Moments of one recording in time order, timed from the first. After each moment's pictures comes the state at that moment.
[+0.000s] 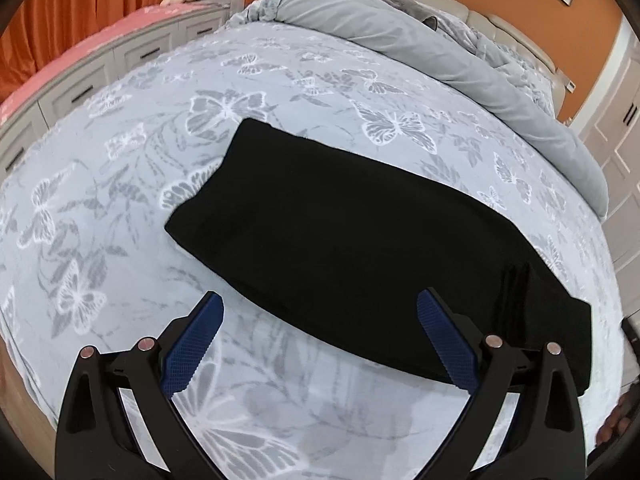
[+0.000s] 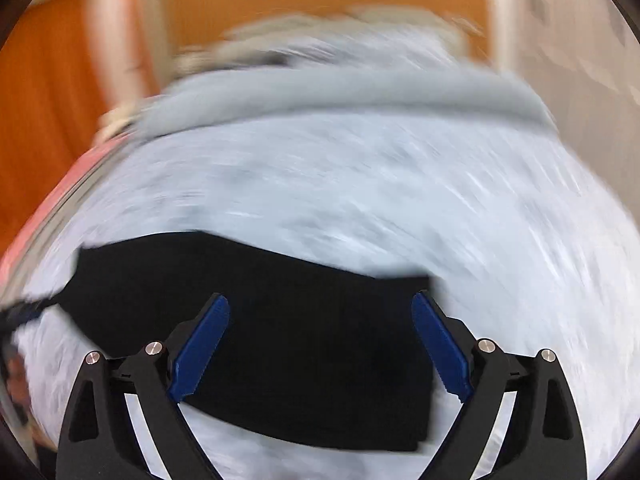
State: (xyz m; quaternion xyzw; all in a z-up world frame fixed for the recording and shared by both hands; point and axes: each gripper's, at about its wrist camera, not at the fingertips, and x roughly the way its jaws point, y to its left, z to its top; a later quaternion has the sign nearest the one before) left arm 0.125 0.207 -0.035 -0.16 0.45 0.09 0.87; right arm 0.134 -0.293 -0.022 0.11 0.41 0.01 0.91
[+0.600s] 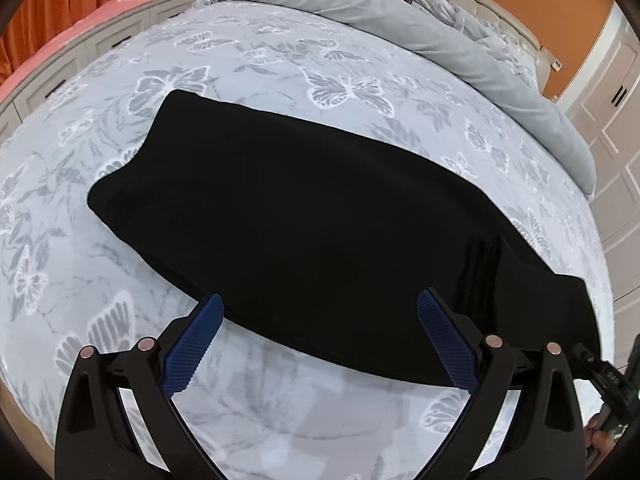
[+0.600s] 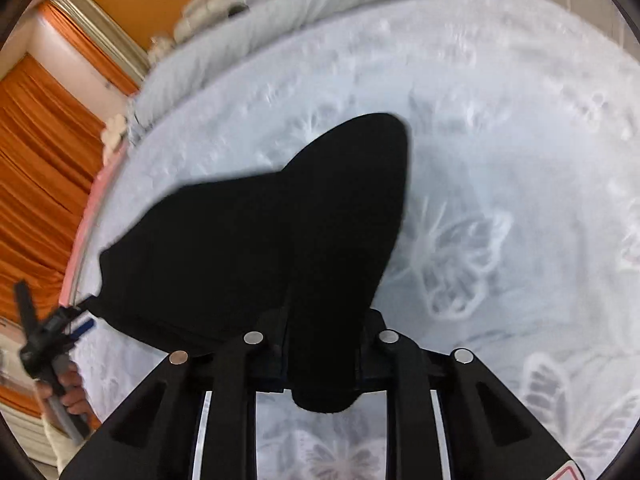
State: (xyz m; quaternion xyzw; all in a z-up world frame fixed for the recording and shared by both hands) left arm 0.145 0.151 -0.051 -0.16 0.48 0.05 0.86; right arm 0.117 -0.342 -0.070 0.23 0.48 0.07 0.84
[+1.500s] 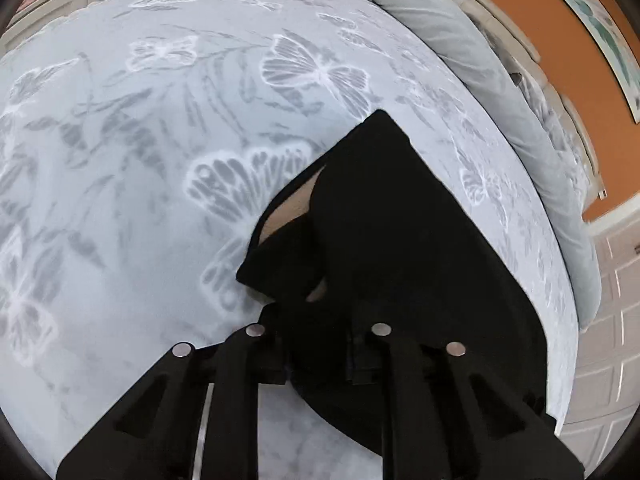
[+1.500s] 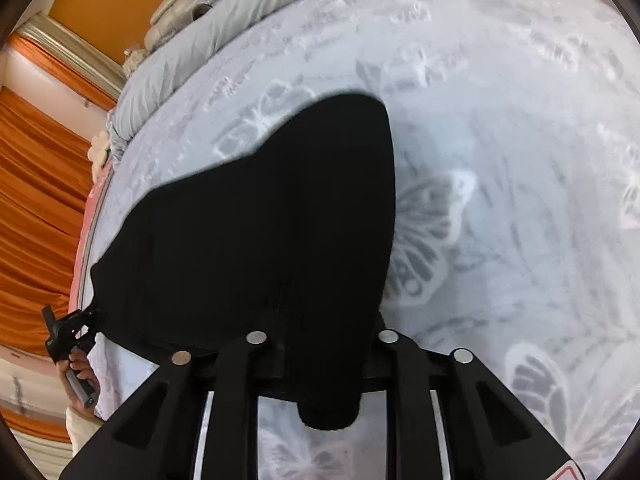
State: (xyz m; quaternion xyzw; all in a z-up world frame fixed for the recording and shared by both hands) left arm 0.175 0.310 -0.100 -0.33 0.44 0.14 0.82; right arm 0.122 -0.360 -0.103 0.27 0.51 0.05 0.81
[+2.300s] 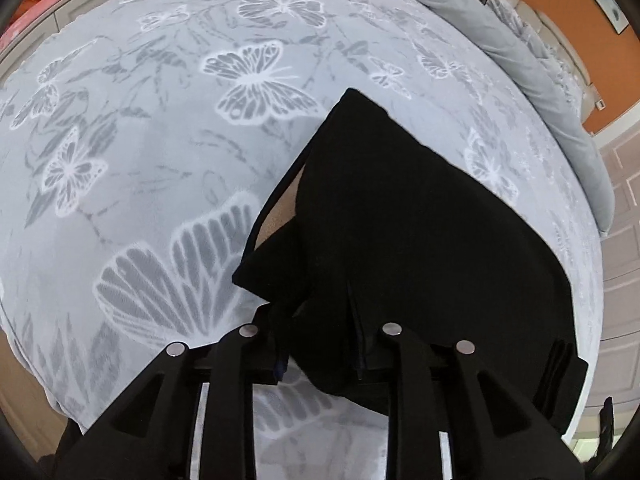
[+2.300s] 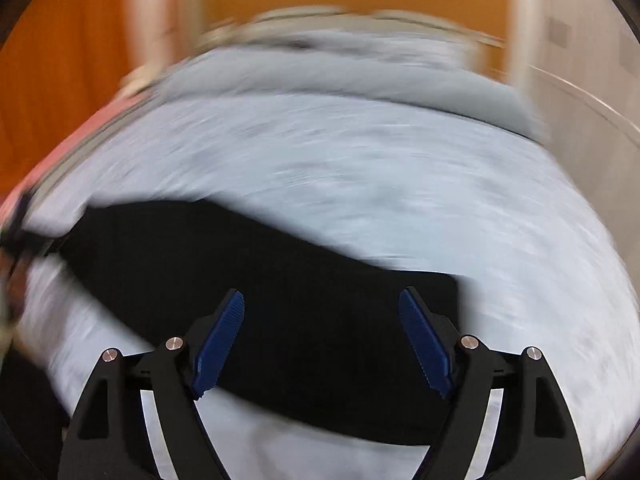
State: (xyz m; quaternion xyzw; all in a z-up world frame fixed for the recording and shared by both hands) left arm 0.091 0.228 -0.093 -0.24 0.53 0.10 0.81; right arm 0.006 -0.266 -0.016 -0.03 0.40 0.11 0.91
